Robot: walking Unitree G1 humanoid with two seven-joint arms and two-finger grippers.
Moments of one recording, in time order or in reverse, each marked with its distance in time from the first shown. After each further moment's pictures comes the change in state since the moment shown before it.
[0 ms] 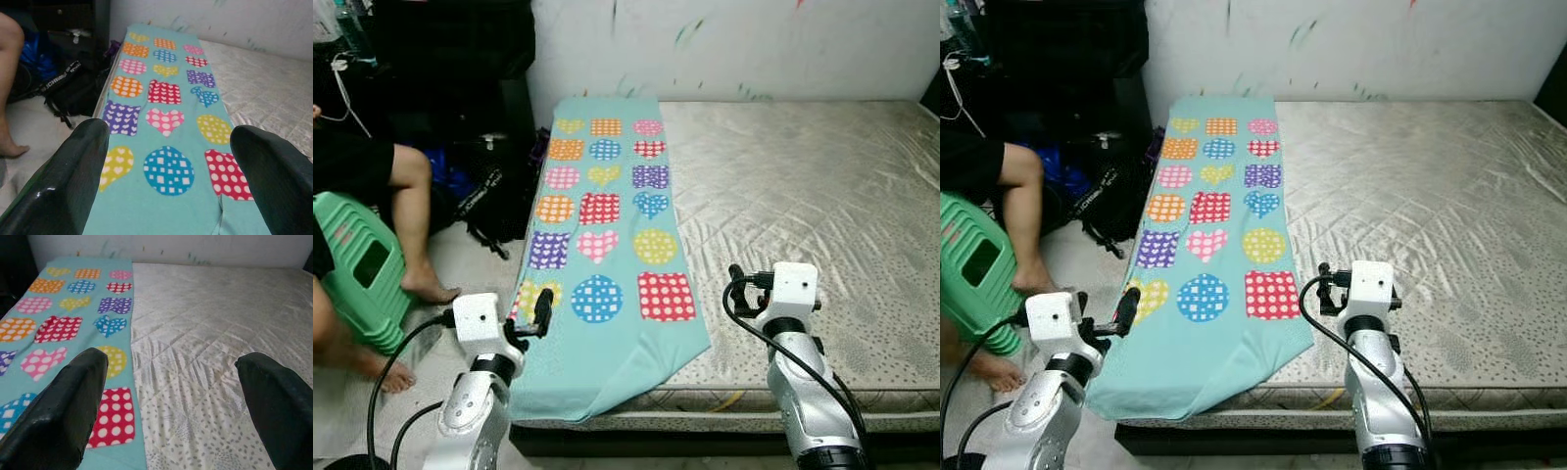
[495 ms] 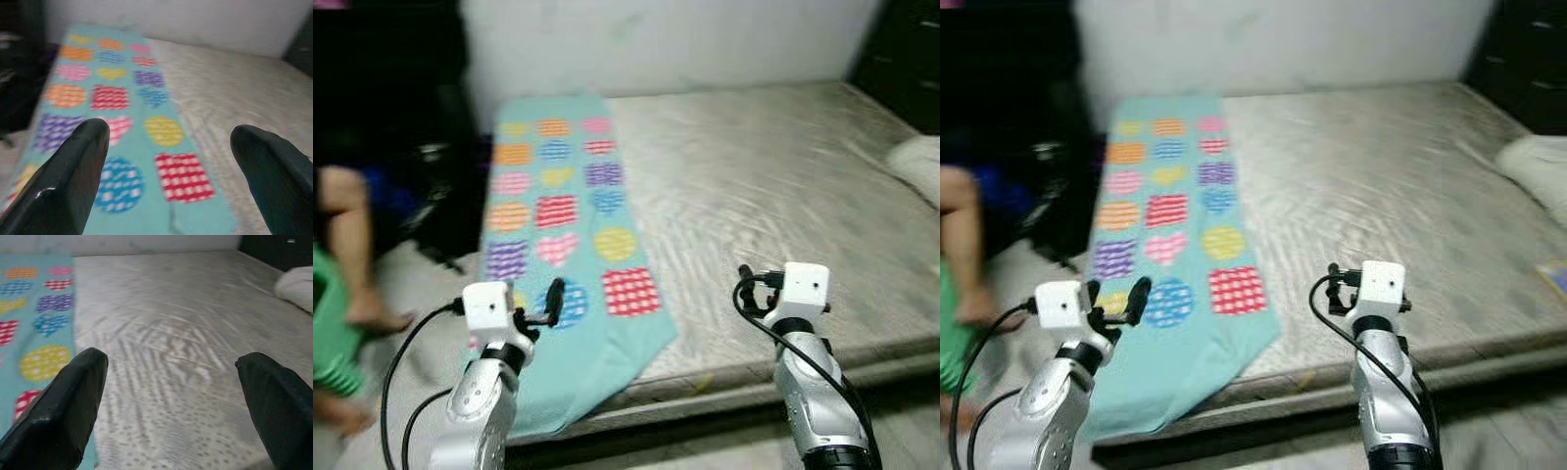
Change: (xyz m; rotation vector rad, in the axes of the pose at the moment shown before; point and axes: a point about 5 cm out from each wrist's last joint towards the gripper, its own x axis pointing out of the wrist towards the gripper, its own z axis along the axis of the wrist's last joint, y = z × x) left arm 0.010 -0.014 0.012 -0.016 -0.048 -0.089; right arm 0.001 -0.010 0.000 0.019 0.009 -0.040
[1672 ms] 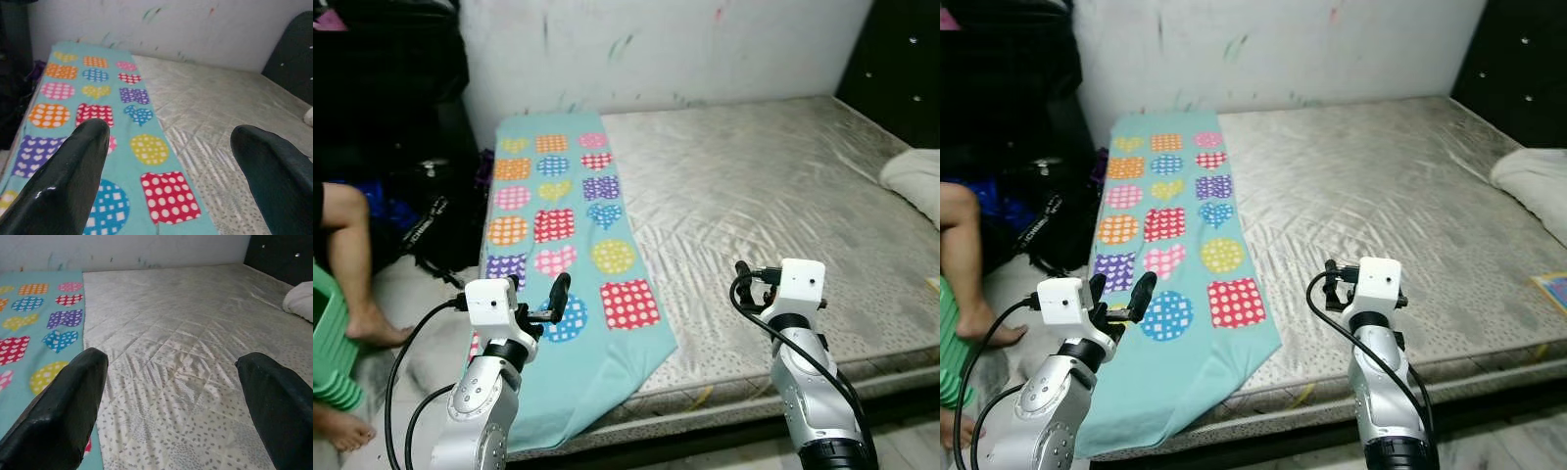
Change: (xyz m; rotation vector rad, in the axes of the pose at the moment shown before) left arm 0.001 -0.002 0.001 -0.014 -0.011 -0.024; right arm 0.005 0.005 0.003 0.006 -0.015 0.019
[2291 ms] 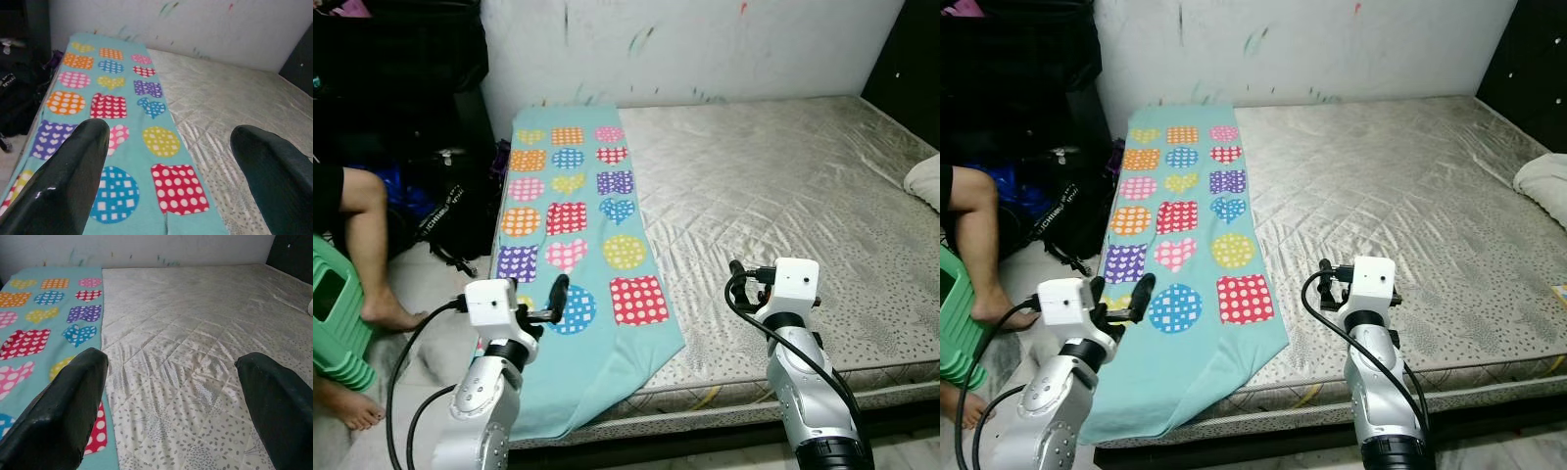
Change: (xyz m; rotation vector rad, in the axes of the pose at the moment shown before) left arm 0.000 -0.002 -0.003 -0.014 0.021 0.016; right arm 0.000 0.004 -0.001 0.002 0.002 0.019
